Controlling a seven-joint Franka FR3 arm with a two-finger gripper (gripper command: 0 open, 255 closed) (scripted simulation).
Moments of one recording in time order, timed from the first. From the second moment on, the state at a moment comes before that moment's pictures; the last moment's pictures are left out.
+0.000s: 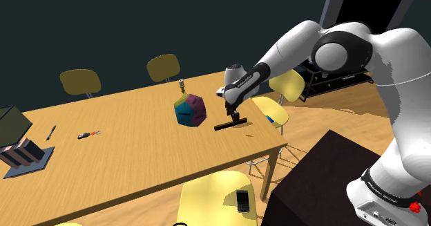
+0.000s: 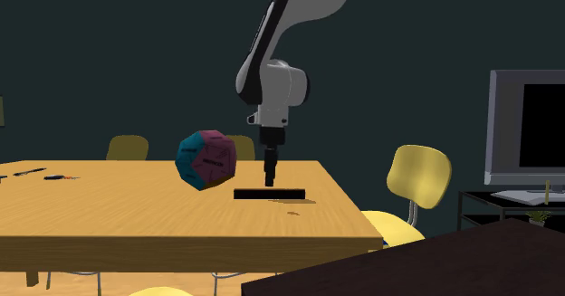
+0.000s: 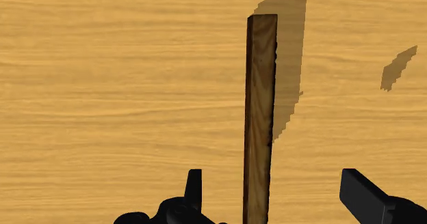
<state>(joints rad) 0.10 0.72 0.02 -1.76 0.05 2.49 -1.12</state>
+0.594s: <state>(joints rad) 0.10 0.81 0.02 -1.72 0.05 2.54 -1.12</state>
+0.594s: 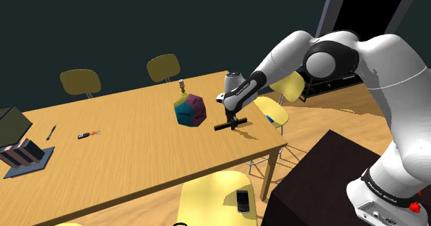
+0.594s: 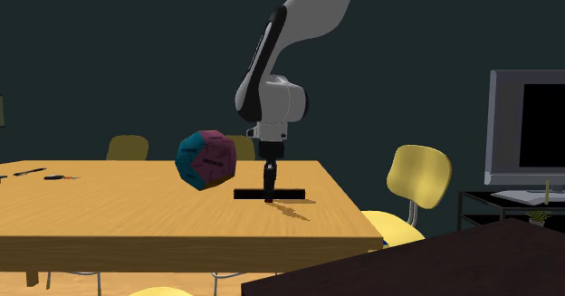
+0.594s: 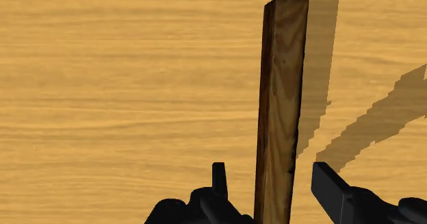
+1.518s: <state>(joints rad) 0.10 0.77 0.02 -1.74 0.05 2.51 -1.12</state>
